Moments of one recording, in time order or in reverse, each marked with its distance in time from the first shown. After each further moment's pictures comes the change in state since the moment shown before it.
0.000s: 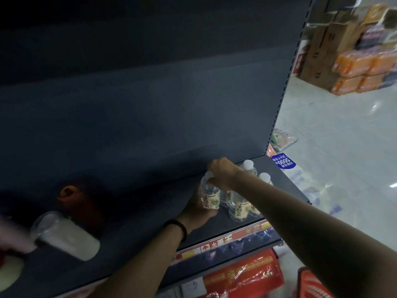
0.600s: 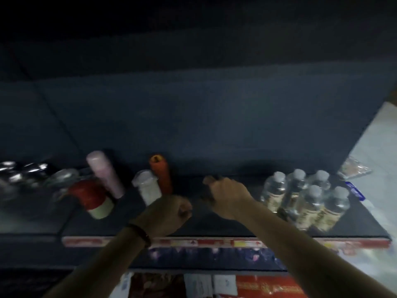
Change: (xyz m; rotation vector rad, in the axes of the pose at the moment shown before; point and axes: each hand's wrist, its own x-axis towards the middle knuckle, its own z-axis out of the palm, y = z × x) left_hand -0.197 -0.075 -0.182 0.728 0.227 -0.046; right_hand -0.074 -0.204 0.028 -0.058 0.046 -0.320
